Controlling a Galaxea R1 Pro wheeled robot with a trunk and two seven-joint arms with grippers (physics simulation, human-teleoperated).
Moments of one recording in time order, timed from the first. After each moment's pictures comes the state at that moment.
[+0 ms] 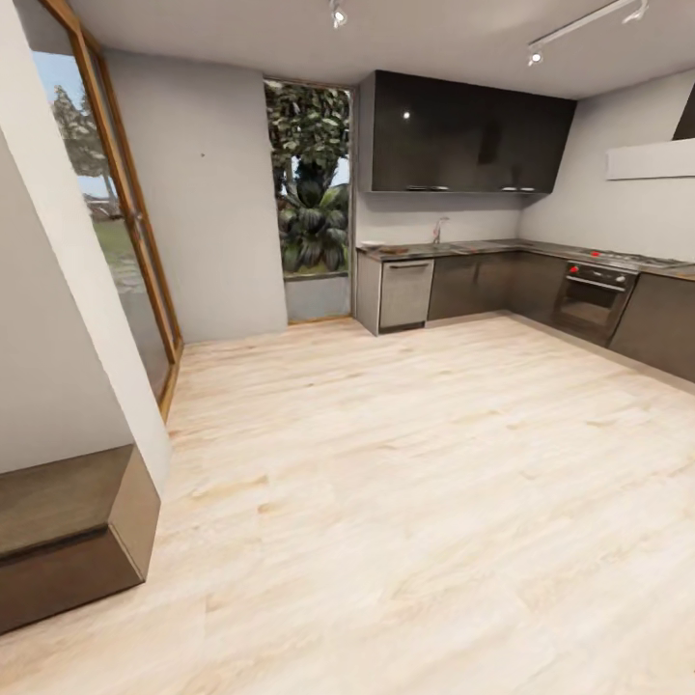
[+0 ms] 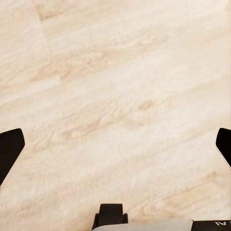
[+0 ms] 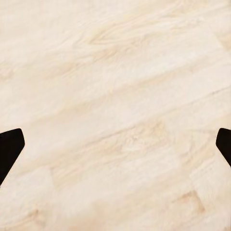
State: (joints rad) left arm -0.01 0.02 0.00 -0.46 0.00 -0.27 0.00; right arm -0.06 0.02 0.00 -0.53 0.00 -0.23 -0.05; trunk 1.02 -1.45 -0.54
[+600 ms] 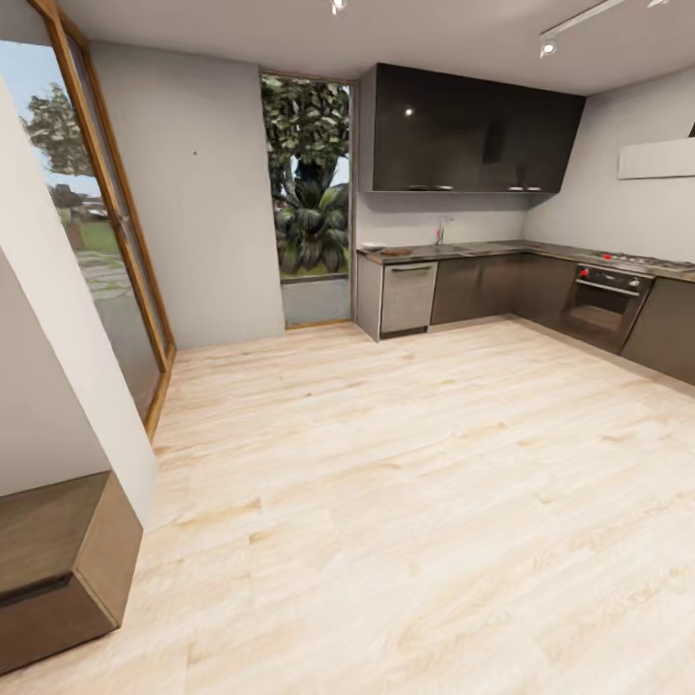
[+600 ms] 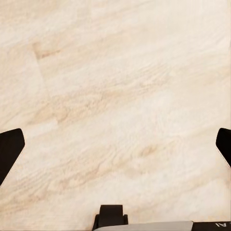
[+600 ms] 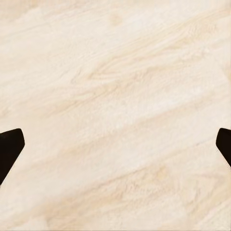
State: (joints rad) left arm -0.01 0.02 0.00 -0.46 0.00 -0.27 0.00; right arm -0.06 0.02 0.00 -0.53 0.00 -0.23 -0.05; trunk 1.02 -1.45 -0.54
